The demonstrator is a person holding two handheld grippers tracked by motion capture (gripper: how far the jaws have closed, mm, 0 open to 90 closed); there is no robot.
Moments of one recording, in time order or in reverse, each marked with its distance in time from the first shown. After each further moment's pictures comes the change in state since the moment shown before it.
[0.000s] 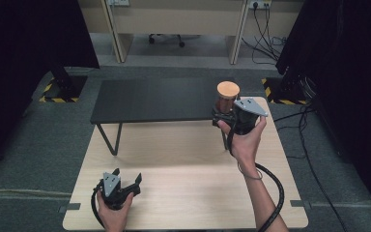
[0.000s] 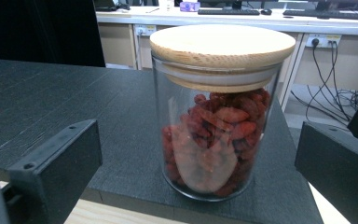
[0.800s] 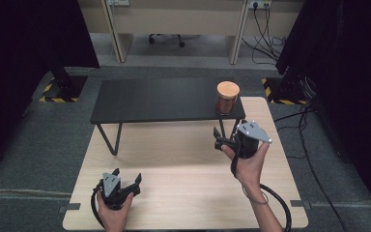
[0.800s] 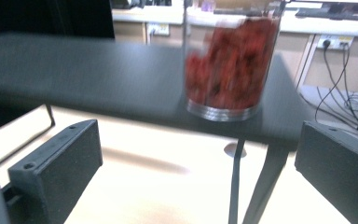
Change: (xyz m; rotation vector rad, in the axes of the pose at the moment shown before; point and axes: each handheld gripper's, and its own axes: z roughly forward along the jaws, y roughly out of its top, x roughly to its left) left arm 0.000 -0.001 0.000 -0.003 -0.001 -0.001; right arm -0.001 -0.056 -0.040 0.001 0.056 -0.035
